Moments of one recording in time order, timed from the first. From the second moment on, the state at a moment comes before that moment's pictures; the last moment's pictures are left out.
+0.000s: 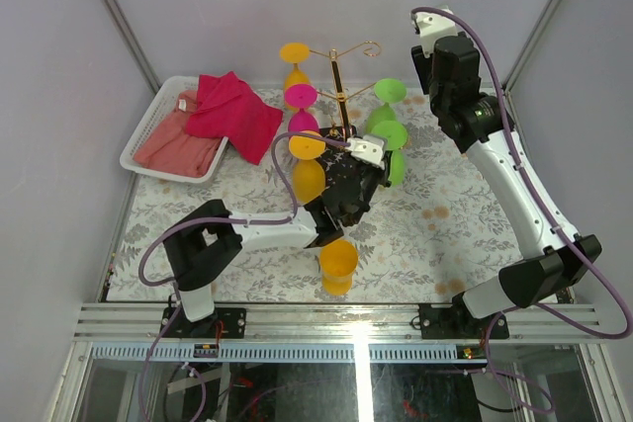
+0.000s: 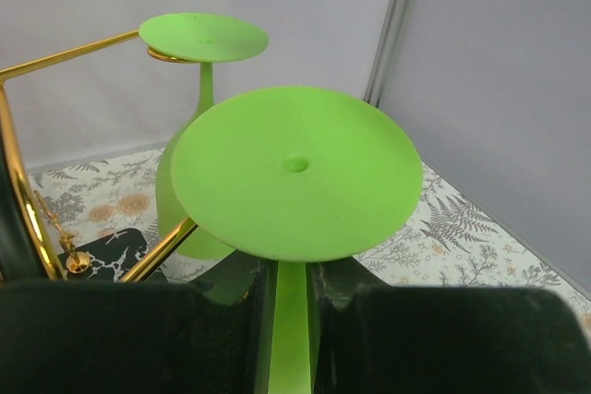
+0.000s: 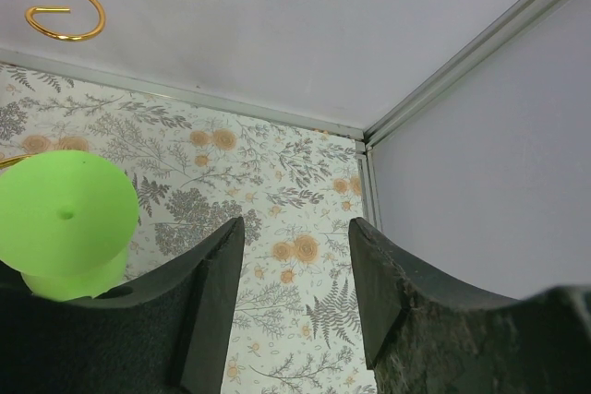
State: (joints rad) left arm -1.06 1.80 1.10 0.92 -0.61 -0.02; right arm 0.40 1.49 1.71 -0.48 0.54 -0.31
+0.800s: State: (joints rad) left arm -1.04 1.86 1.15 0.92 -0.39 -0.04; right arm 0.39 1.48 1.71 -0.48 0.54 -0.31
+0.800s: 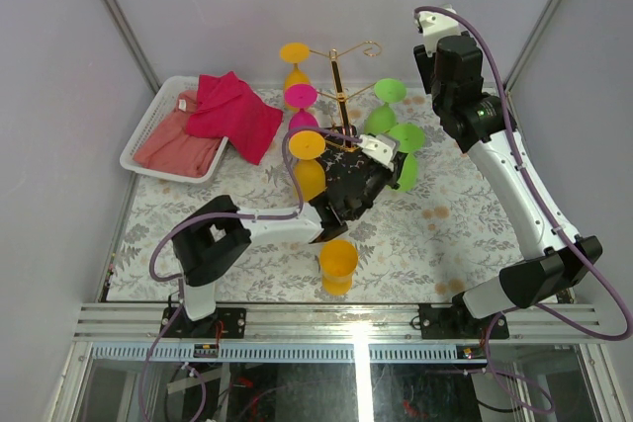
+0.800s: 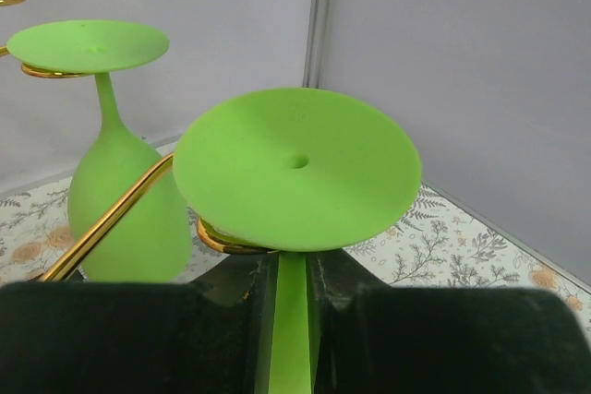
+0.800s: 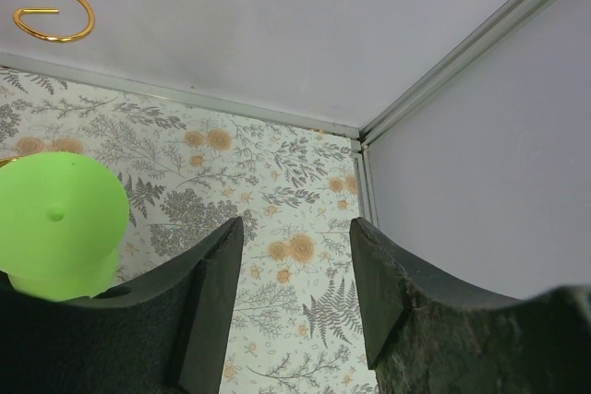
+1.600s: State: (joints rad) left arm -1.05 1.70 0.99 0.90 -0.45 -0.06; right arm 0.38 1.48 1.71 -0.48 0.53 -0.30
